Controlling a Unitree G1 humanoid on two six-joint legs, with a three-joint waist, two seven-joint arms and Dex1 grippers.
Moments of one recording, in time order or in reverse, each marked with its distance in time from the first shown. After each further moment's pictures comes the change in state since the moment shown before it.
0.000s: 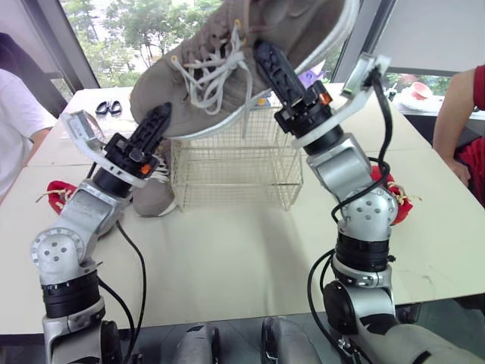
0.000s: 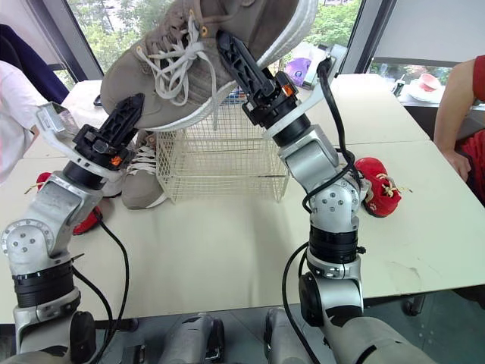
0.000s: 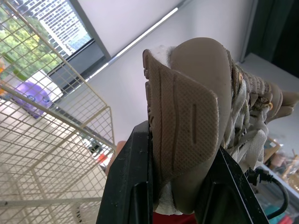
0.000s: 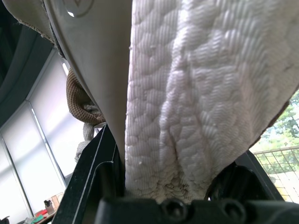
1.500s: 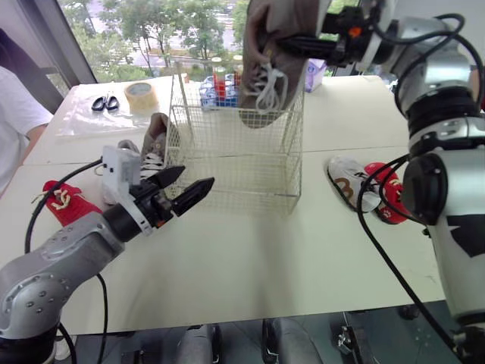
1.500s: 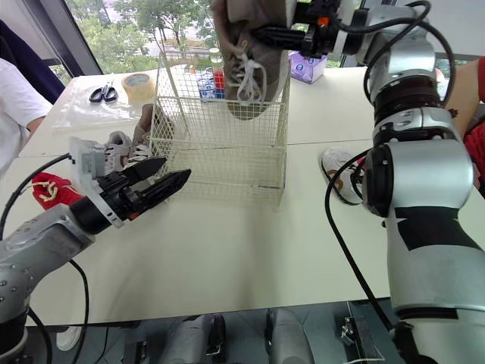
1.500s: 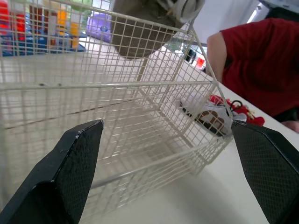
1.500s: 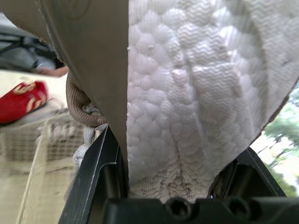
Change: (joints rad) left arm 0.256 0.261 -0.125 -0.413 0.382 0.057 0.038; right arm -0.868 -0.469 0.148 1.506 -0.910 -0.622 1.131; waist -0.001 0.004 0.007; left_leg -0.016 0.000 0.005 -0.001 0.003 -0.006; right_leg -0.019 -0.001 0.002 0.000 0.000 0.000
